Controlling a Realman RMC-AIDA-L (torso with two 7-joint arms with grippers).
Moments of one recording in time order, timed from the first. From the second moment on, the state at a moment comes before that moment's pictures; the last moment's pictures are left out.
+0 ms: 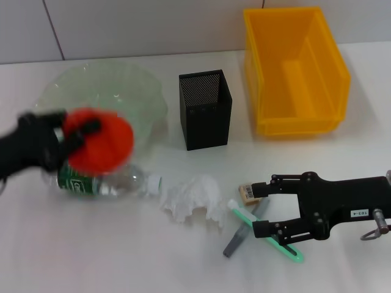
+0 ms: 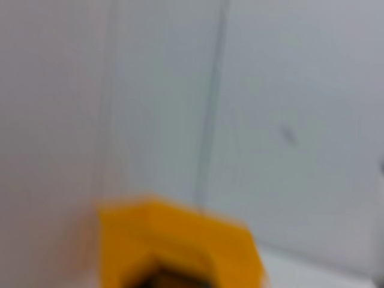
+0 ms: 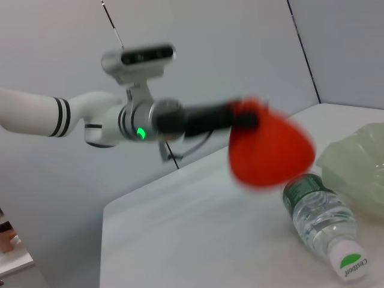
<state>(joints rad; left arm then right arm) -0.44 -2.06 0.60 0.59 1.77 1.70 -1.17 0.46 2.06 -0.67 -0.63 -2.08 -1.82 1.35</state>
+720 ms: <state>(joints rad) -0.62 -2.07 0.60 0.42 1.57 1.07 -0.97 0.47 2.06 -0.66 -0.63 -2.07 -1.82 1.35</state>
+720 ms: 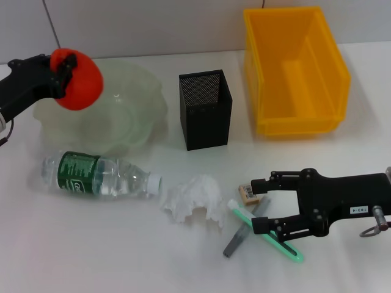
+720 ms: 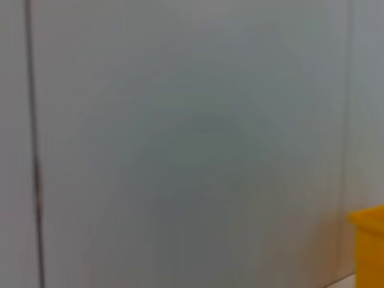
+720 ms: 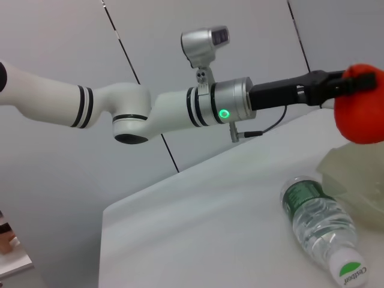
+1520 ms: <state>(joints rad) -0.47 -2.07 0.63 0.45 1.58 1.42 -1.00 0.50 2.02 -0.60 -1.01 -1.96 -1.97 1.79</state>
